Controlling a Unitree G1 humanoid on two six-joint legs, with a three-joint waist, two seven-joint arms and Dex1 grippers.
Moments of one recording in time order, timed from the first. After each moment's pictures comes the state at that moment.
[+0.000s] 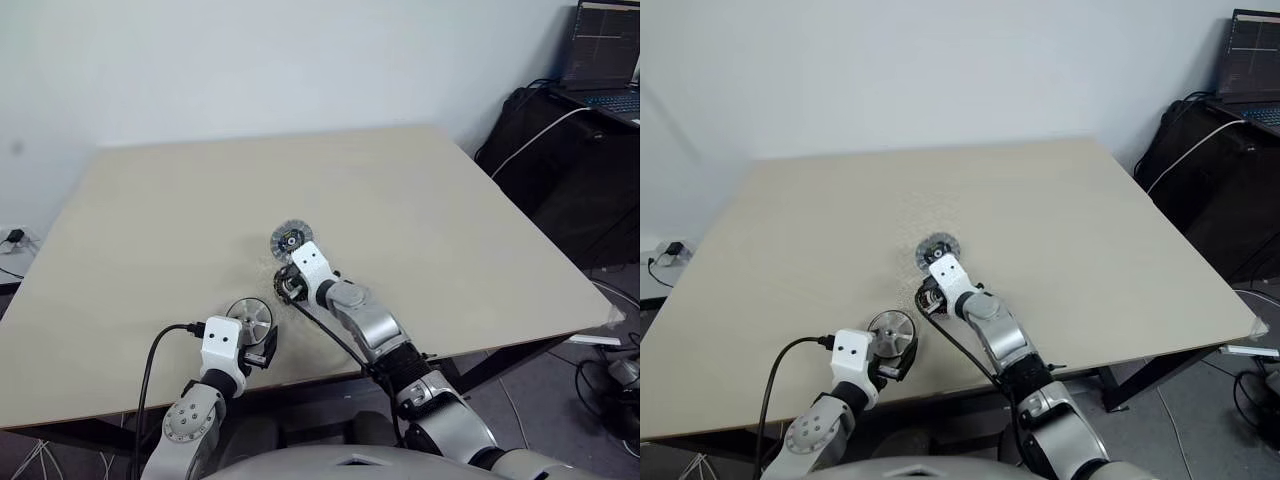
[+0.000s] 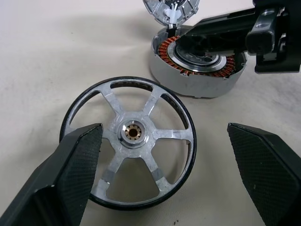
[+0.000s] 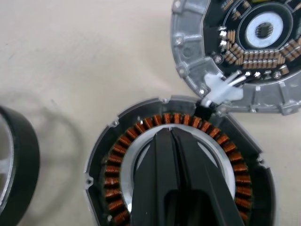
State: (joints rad) left arm 0.47 0.14 -0.17 -0.37 -0.09 0.27 -0.20; right arm -0.41 0.07 0.34 0.41 -0.08 0.45 0.34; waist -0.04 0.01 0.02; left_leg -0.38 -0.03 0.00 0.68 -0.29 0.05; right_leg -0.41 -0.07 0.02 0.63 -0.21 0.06
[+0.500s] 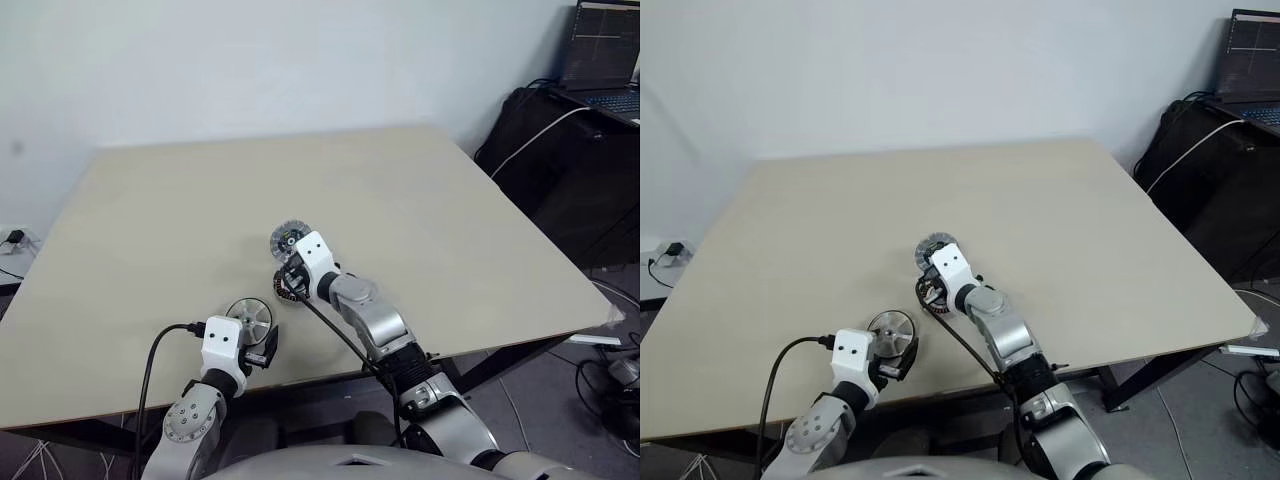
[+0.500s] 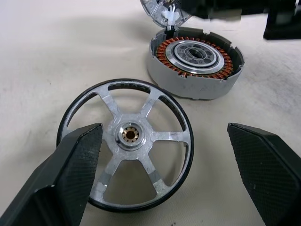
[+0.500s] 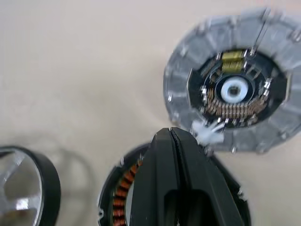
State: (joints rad) left arm 0.47 0.14 -0.17 -0.37 -0.09 0.27 -0.20; right arm -0.39 0.06 0.30 0.29 -0.03 0.44 0.37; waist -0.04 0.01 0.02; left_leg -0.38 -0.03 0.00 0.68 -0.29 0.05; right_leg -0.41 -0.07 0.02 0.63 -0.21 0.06
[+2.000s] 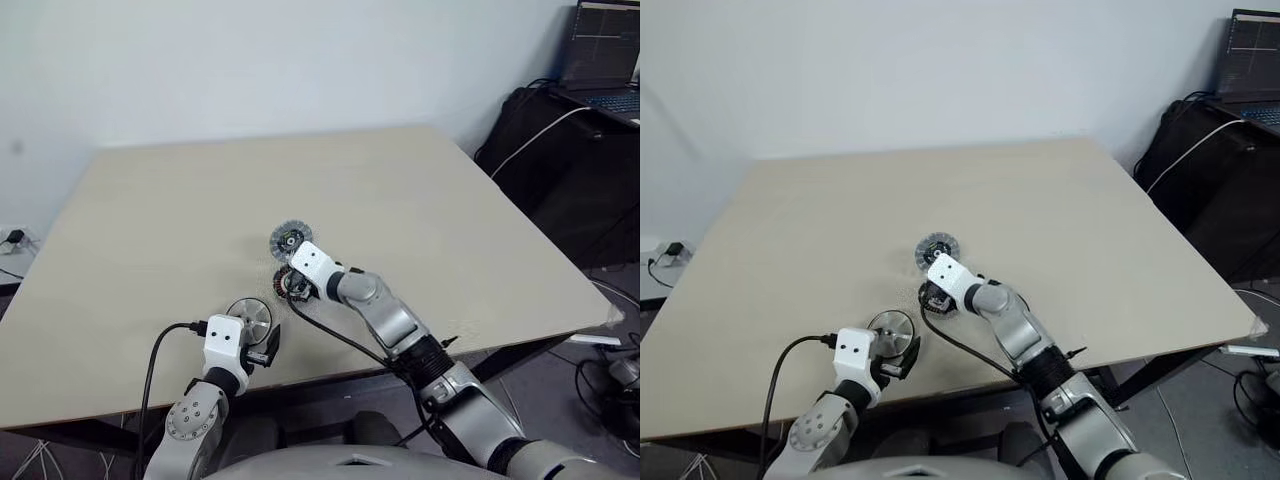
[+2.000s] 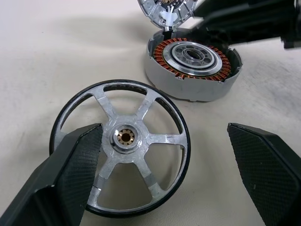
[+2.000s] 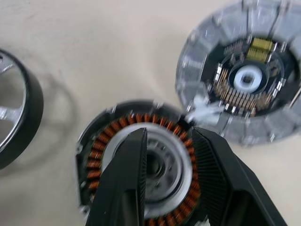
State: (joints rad) left arm 0.46 0.12 -0.17 -0.35 -0.09 0.26 -0.20; right arm -0.46 -0.11 0.48 0.27 -0.18 0.41 0.48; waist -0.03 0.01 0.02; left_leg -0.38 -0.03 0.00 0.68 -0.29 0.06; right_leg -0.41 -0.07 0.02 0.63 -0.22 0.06
